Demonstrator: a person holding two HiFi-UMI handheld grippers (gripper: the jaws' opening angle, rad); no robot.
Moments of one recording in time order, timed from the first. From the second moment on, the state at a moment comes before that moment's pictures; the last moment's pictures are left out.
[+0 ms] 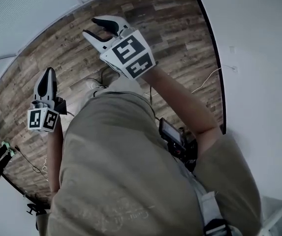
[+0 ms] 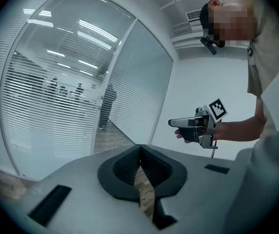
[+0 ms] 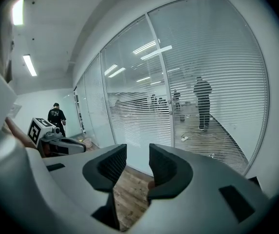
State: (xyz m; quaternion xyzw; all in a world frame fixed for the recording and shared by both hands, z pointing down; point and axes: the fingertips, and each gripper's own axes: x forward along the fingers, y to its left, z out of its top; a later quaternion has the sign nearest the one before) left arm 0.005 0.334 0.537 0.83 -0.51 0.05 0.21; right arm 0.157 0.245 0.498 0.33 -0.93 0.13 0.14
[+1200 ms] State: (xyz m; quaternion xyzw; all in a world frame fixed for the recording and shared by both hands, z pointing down) left arm 0.135 0.386 0.556 0.83 -0.49 0.03 0.25; right arm 0.253 0.336 0.523 0.37 -0.91 0.17 0.12
